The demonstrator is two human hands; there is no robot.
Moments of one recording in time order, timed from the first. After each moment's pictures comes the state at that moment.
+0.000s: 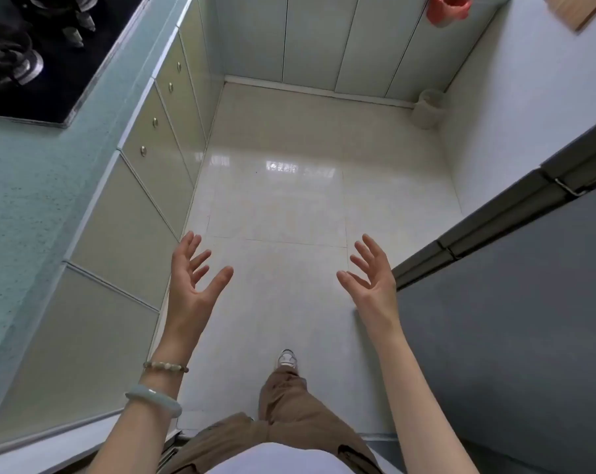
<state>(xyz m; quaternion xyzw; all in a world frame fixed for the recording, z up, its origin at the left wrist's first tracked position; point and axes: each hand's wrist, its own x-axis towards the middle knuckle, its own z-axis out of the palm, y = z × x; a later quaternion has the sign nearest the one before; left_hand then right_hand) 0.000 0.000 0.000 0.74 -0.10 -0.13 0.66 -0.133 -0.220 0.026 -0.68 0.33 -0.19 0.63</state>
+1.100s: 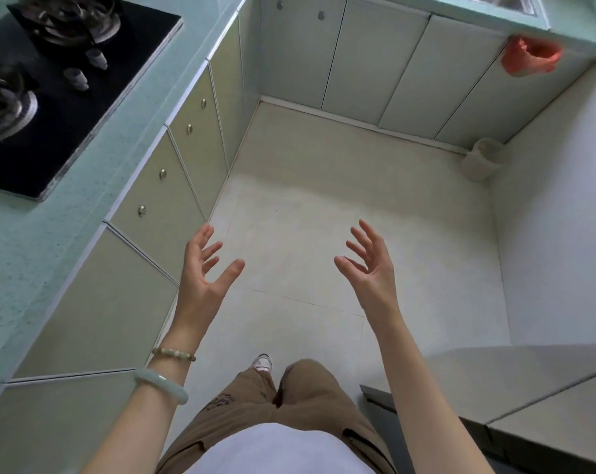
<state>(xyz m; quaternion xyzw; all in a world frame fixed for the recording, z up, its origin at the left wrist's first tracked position) 0.278 -0.173 -0.011 0.74 -0.06 -0.09 0.66 0.193 -0.404 0.022 -0.71 0.25 -0.13 0.65</state>
